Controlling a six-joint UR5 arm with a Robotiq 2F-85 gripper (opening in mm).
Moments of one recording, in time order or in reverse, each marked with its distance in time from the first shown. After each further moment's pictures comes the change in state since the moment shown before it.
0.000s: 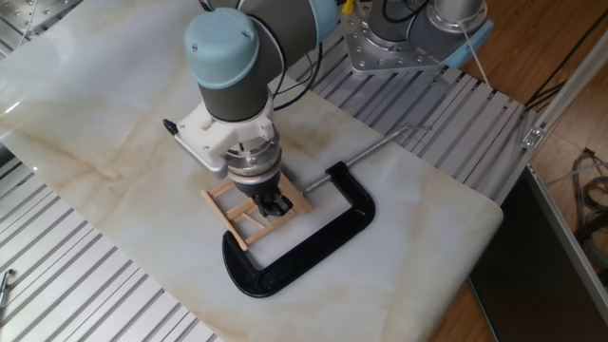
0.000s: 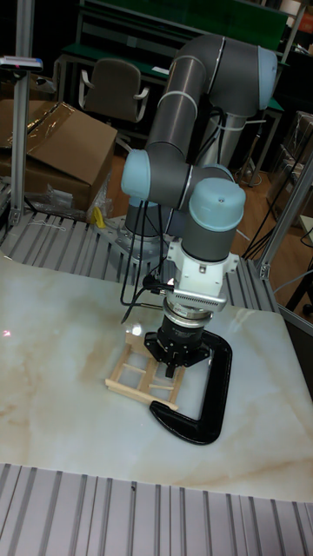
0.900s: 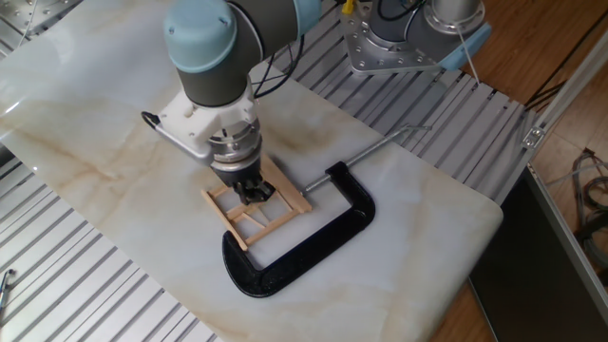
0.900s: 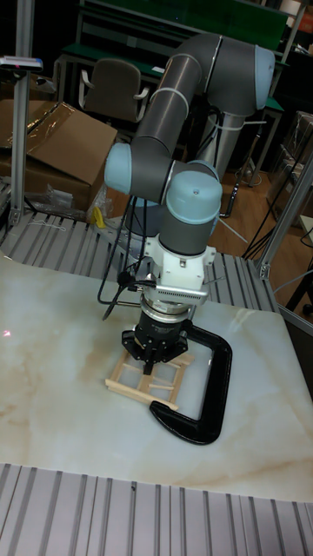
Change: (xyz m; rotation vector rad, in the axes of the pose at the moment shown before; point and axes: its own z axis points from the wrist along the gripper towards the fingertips) arm -0.007 -0.046 -0.003 0.030 -0.020 -0.140
